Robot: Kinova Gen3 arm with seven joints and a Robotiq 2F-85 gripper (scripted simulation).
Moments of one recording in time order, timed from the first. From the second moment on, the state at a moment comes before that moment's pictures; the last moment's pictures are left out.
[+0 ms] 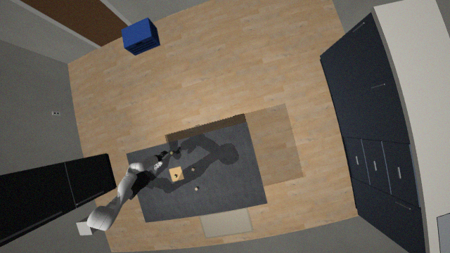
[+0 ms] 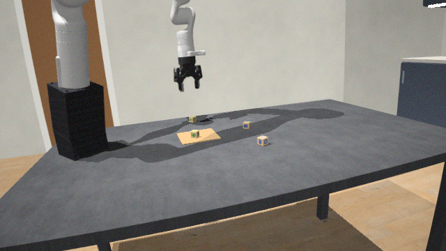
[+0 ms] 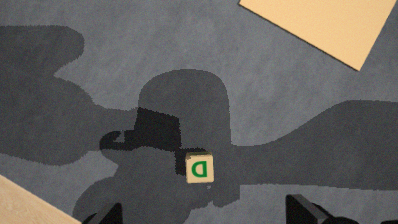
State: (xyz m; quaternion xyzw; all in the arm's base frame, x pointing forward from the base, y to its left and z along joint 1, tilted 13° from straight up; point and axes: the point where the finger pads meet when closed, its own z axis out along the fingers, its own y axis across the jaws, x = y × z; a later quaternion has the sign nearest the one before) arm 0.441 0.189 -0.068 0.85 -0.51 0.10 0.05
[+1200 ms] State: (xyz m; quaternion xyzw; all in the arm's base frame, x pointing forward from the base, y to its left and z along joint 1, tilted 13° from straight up) arm 0.436 0.182 -0.098 0.54 -0.83 0.10 0.01
